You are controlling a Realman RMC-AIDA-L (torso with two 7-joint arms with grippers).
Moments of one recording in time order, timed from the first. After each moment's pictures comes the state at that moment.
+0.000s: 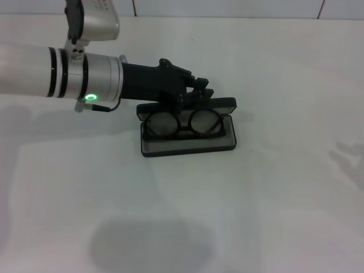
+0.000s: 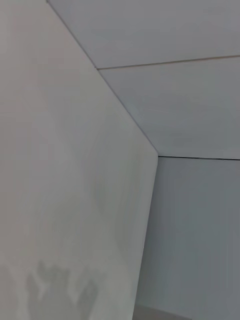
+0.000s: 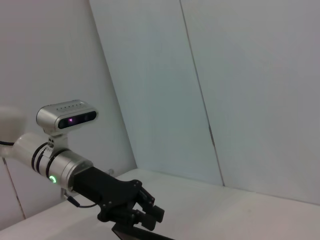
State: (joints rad) left arm -0.78 -2.04 1.08 0.50 1.82 1.24 -1.36; right arm 0.18 2.02 -0.58 -1.01 -1.74 -1.81 1.50
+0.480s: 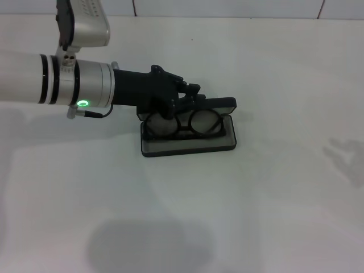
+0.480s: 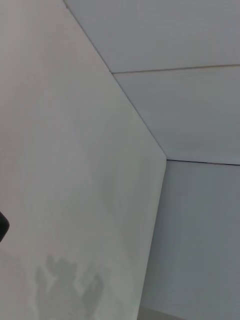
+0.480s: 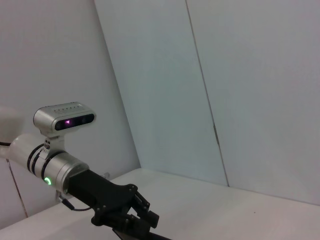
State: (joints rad) left arm -0.75 -2.03 1.08 0.50 1.82 1.24 -1.37; right arm 0.22 2.02 -0.58 -0.96 -1.76 -1.79 1.47
